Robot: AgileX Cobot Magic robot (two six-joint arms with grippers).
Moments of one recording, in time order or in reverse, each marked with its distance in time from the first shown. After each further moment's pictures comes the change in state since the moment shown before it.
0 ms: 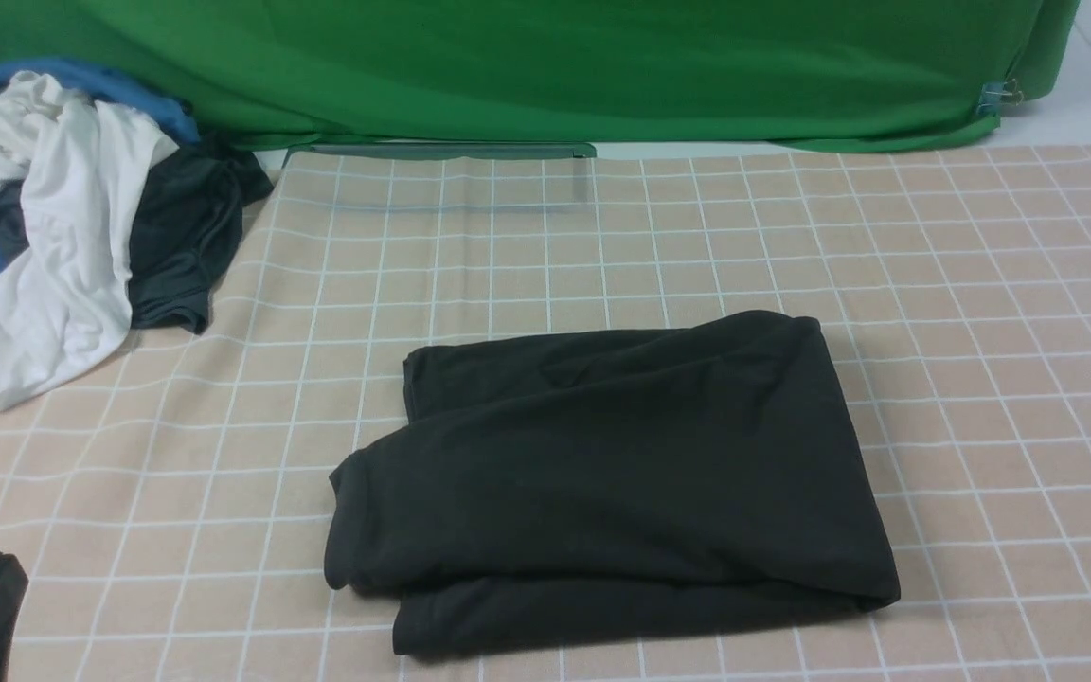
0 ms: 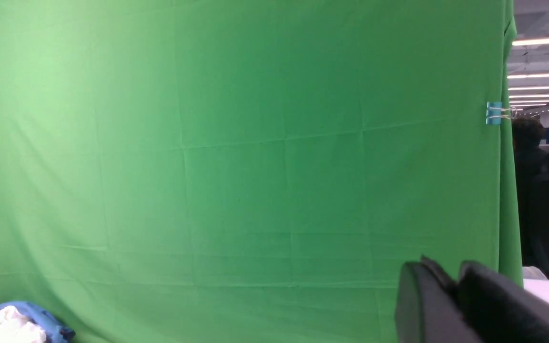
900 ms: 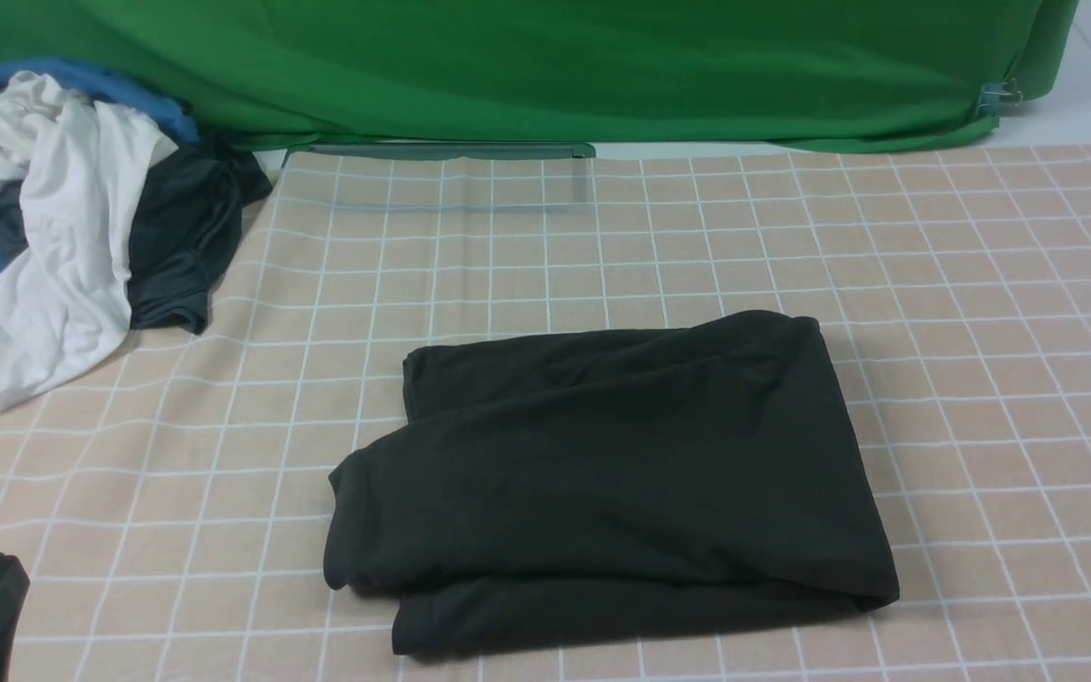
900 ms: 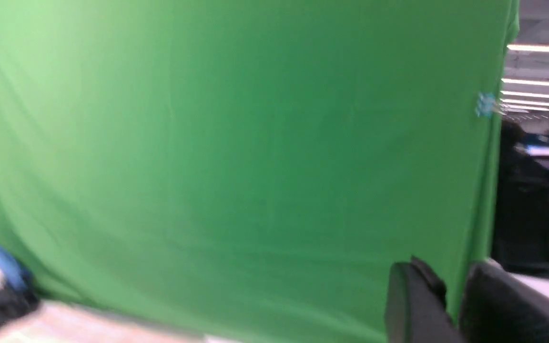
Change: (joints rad) right arm -0.052 -0.014 0.056 -0.023 0.059 -0.134; left arm -0.001 0.000 0.000 -0.004 0.003 0.011
